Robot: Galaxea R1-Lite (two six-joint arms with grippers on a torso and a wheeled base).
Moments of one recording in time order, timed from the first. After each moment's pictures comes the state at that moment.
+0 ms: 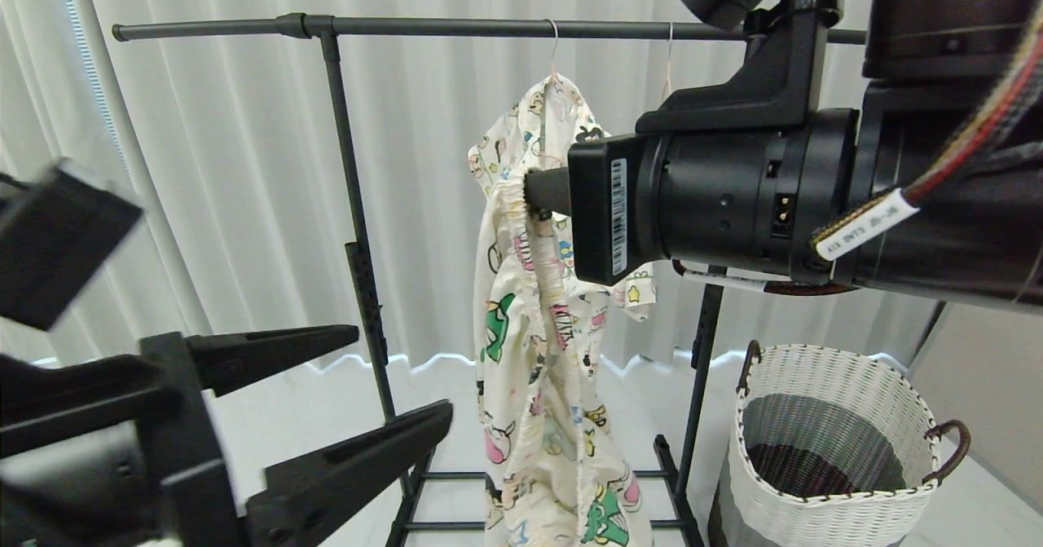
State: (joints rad) left arm -0.85 1.09 -0.74 -0.08 0.06 -0.11; right arm 1.11 1.65 -1.50 -0.01 -0.09 0.17
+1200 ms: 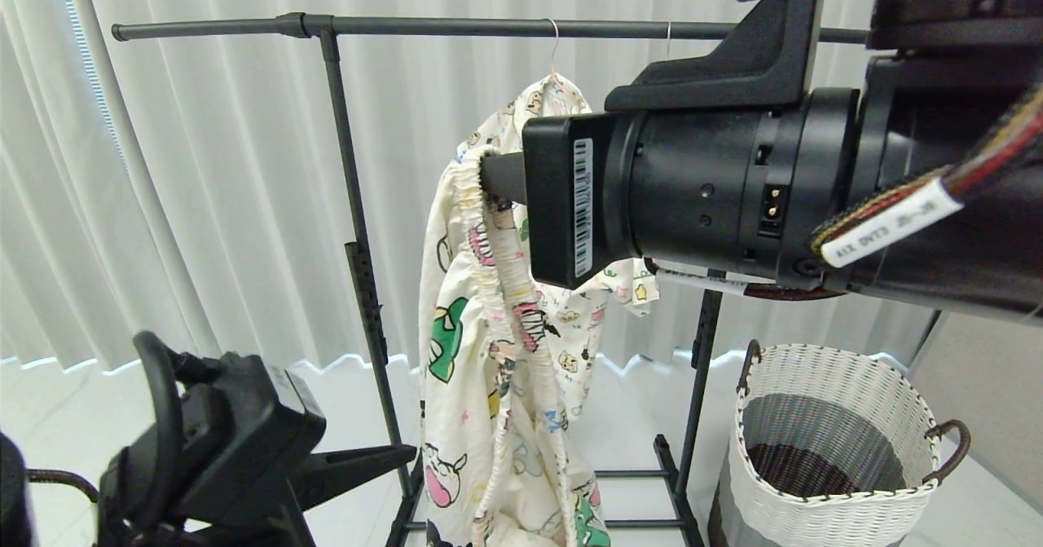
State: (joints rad) left arm -1.03 1.16 -0.55 -0.19 0.16 -0.14; right arm 1.17 1.67 -1.53 -0.05 -0.09 0.16
